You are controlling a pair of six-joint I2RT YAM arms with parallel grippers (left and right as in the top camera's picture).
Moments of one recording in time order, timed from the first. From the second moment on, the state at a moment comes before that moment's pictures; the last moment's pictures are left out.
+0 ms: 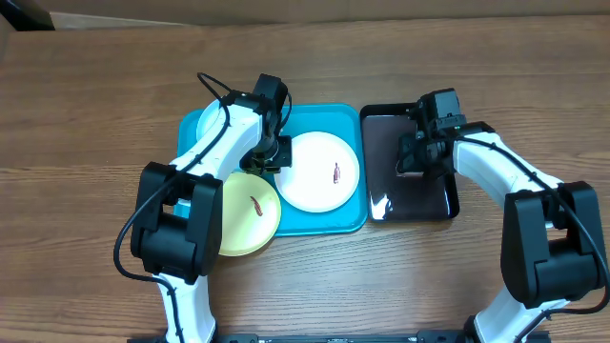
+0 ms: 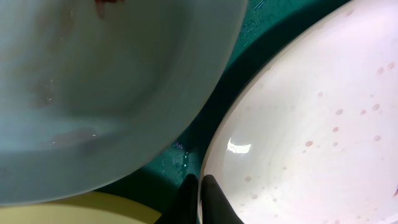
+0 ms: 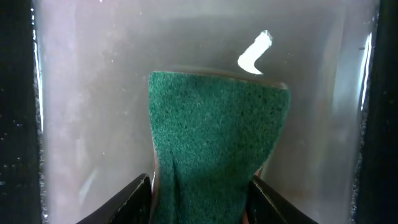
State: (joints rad) left arm -0.31 2.06 1.49 -0.98 0.07 -0.34; right arm 0.17 1.86 1.12 -0.50 -0.09 0.15
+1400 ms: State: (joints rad) left arm -0.31 2.06 1.49 -0.97 0.12 -0.45; right arm 0.19 1.87 1.45 -0.99 -0.08 0.15
